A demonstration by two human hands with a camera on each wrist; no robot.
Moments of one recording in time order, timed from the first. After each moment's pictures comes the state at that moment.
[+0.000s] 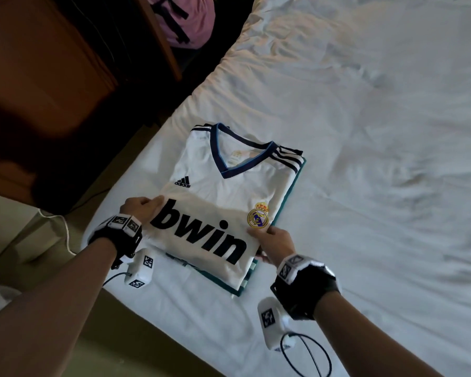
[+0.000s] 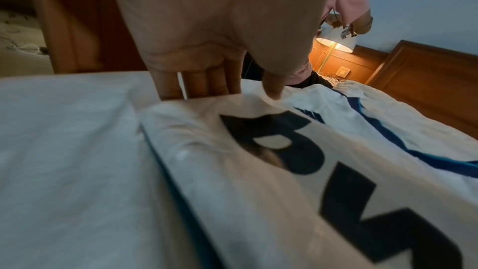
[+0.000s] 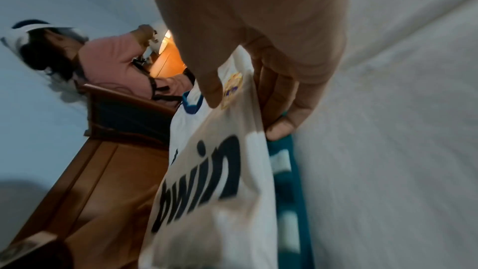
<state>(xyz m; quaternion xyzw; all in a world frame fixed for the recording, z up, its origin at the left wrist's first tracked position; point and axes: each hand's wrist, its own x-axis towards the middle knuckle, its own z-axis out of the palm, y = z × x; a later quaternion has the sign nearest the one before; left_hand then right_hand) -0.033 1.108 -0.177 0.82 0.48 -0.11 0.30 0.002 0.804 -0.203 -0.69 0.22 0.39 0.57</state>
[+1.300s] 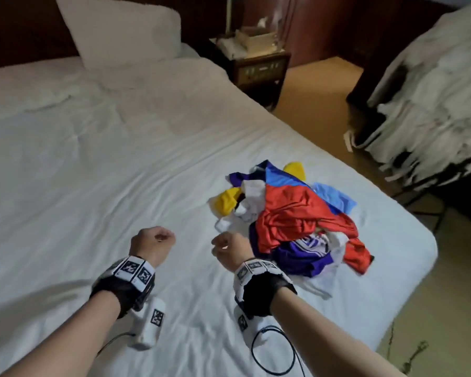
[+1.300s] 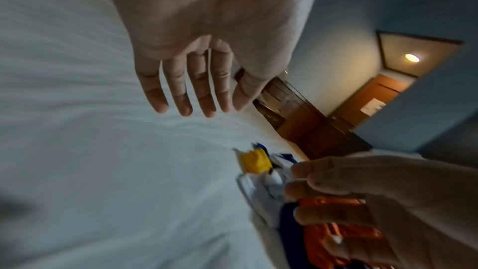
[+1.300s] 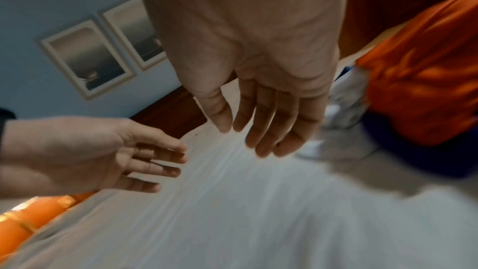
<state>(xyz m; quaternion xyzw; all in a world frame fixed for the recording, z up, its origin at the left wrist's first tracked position) 0.059 0.144 -0.077 0.89 -0.10 -0.23 0.37 -0.066 0.003 -0.088 -0.80 0.38 0.08 0.46</state>
